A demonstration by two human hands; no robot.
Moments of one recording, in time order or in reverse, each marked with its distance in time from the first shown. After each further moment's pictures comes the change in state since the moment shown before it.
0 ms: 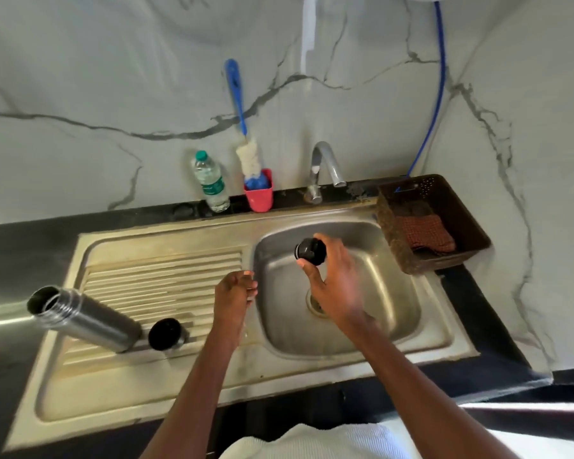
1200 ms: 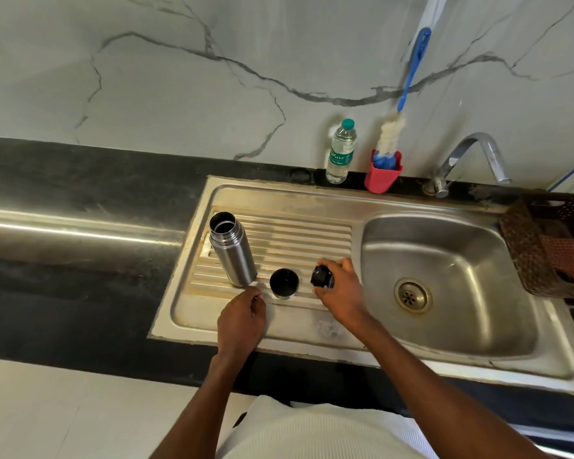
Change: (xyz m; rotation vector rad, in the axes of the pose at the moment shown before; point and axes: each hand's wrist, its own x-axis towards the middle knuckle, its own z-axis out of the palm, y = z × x) left_hand -0.036 -0.074 -0.250 0.826 0.237 0.387; right_hand -0.070 -0.097 0.178 0.033 -0.503 0.082
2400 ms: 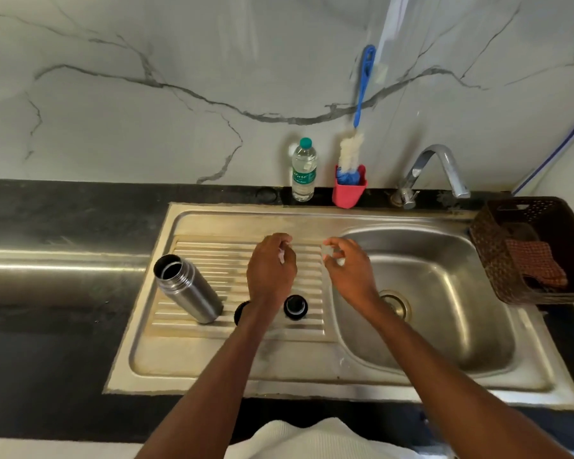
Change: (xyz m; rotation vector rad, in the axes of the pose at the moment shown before) left_hand 0.119 0.164 0.057 -0.175 0.139 0.173; right_hand 0.066 0.009 -0.095 0.193 0.262 -0.040
